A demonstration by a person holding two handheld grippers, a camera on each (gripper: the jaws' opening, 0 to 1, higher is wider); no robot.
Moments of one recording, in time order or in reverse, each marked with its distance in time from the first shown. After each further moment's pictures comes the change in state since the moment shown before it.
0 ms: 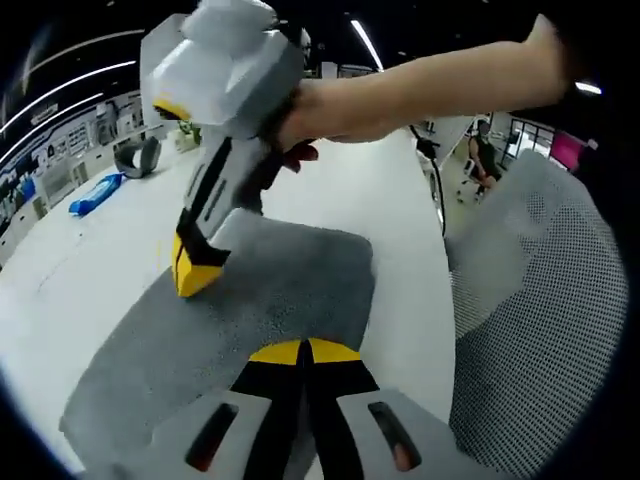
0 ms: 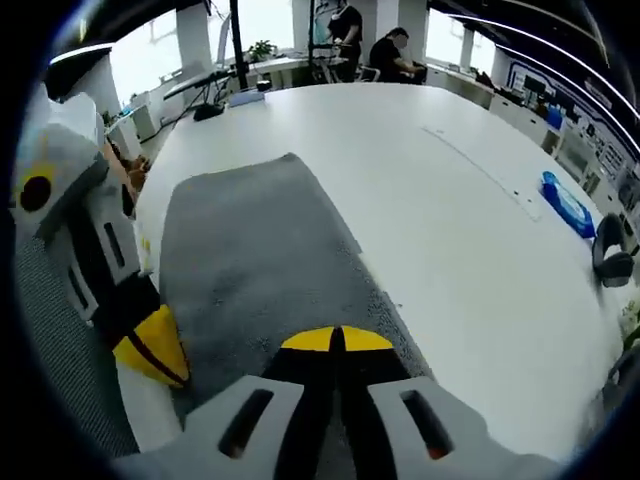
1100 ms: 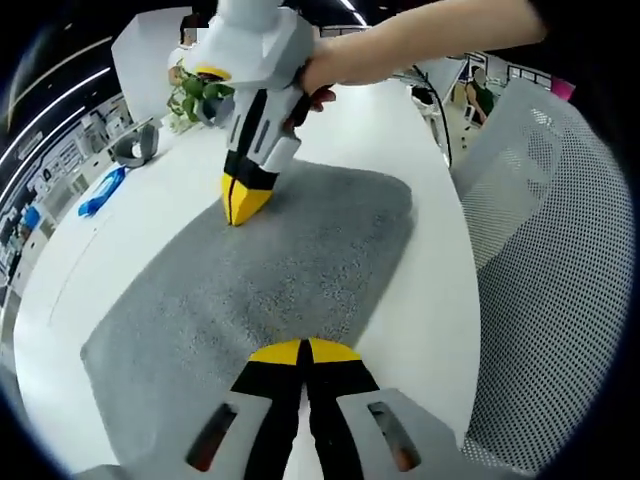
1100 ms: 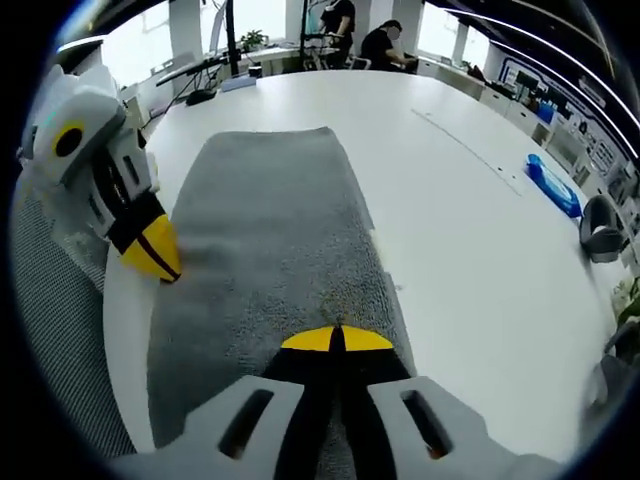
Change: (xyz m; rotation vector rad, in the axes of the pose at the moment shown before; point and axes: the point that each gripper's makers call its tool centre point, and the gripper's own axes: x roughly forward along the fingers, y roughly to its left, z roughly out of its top) left arm -0.036 0.028 -0.051 0.089 0.143 0.098; right arm -0.025 -0.008 -0.046 0.058 0.017 -0.075
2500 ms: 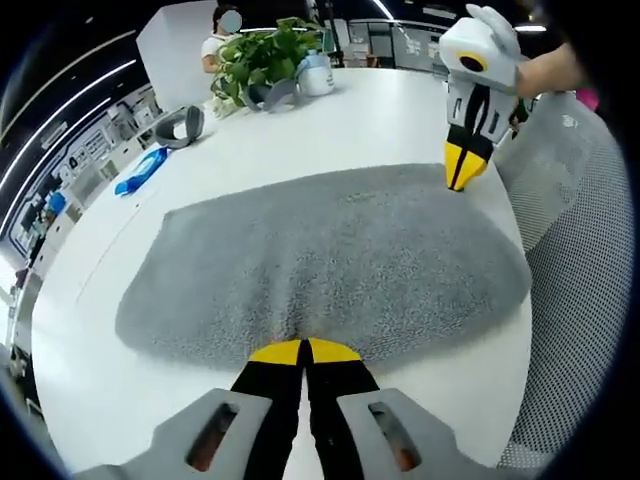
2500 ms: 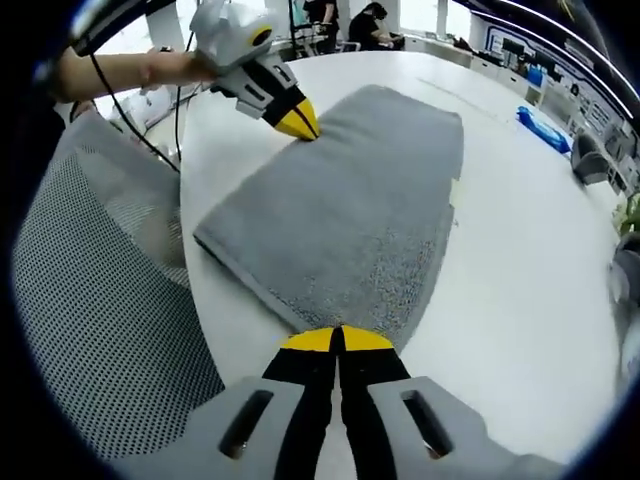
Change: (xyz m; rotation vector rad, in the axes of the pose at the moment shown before) left arm -0.012 0.061 -0.022 -0.042 0.027 0.134; right arm -0.065 0.101 -0.079 0.066 0.099 0.062
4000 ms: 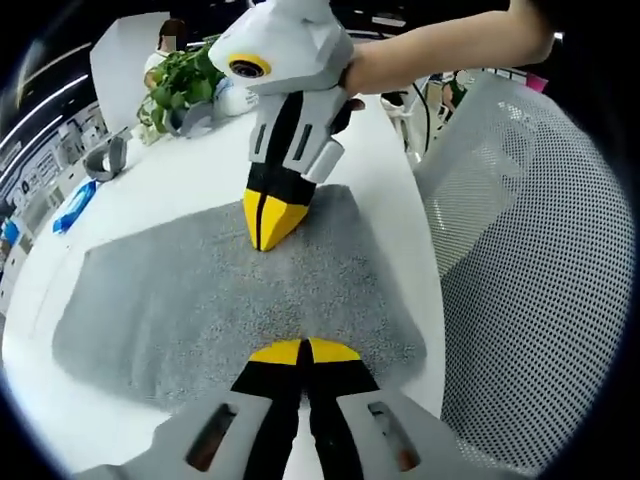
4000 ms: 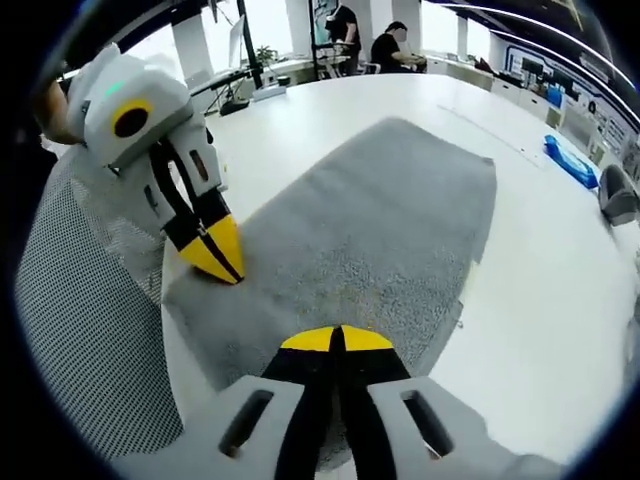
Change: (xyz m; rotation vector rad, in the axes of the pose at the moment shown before) left arm 0.001 -0.102 0.027 0.104 -0.058 -0.252; right arm 0.034 -0.029 0.059 -0.013 -0.134 0.069
